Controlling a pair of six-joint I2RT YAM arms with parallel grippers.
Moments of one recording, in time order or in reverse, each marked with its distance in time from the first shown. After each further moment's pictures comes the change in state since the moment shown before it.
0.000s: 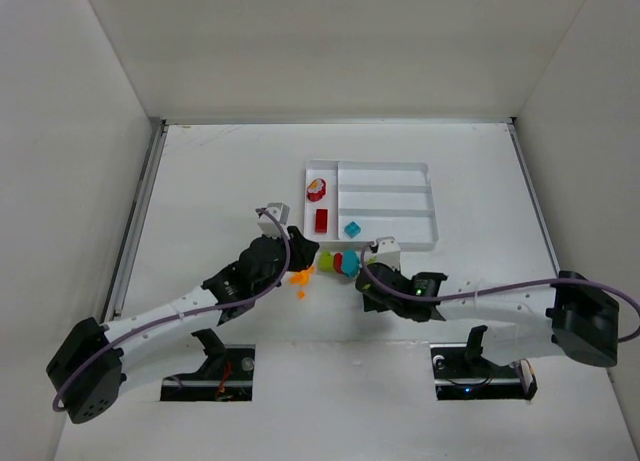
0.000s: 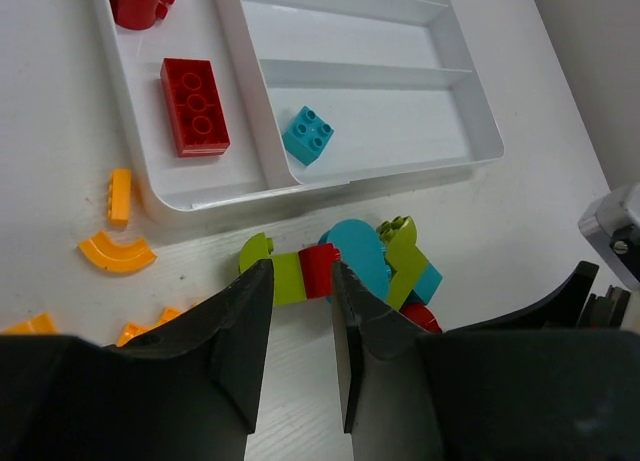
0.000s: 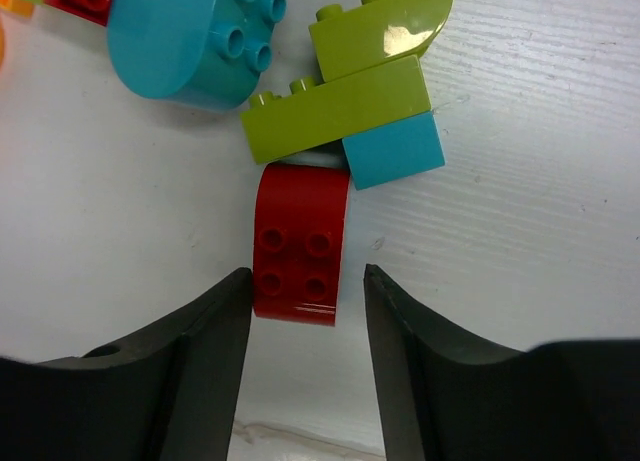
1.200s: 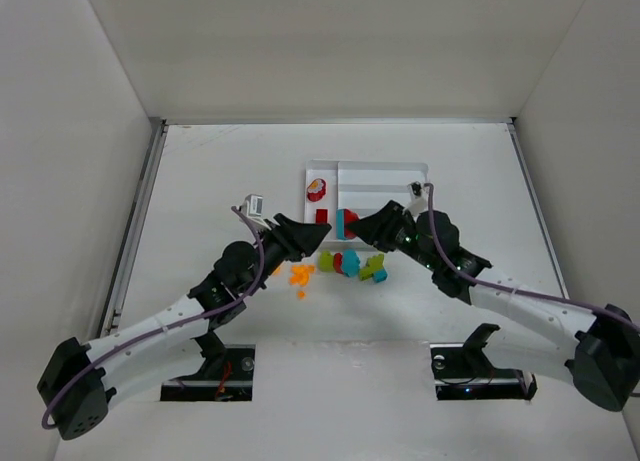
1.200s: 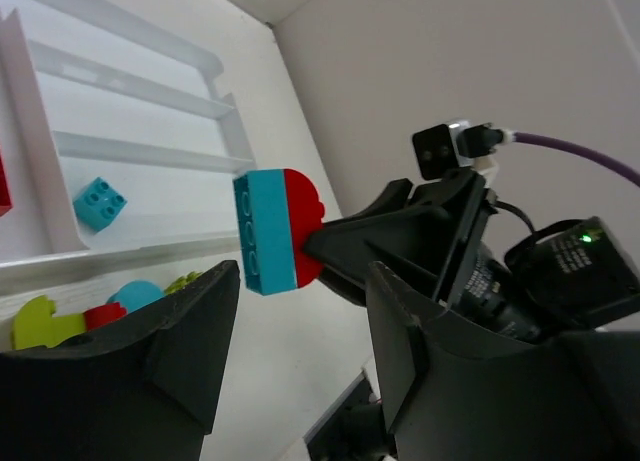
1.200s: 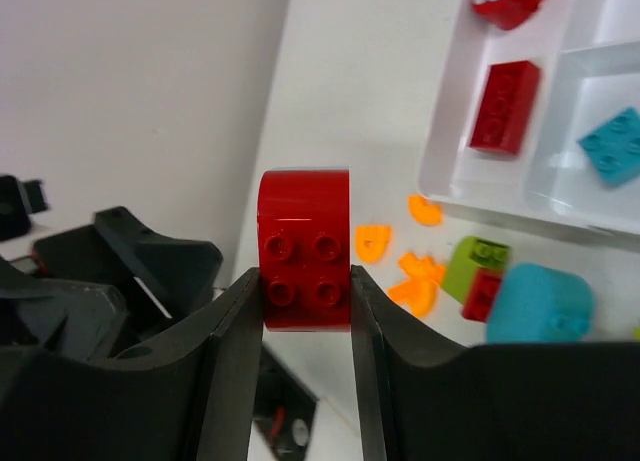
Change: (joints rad) left arm 0.006 -0.150 -0.017 0.209 0.098 -0.317; right arm -0.412 -0.217 -0.055 0.668 -0.479 0.130
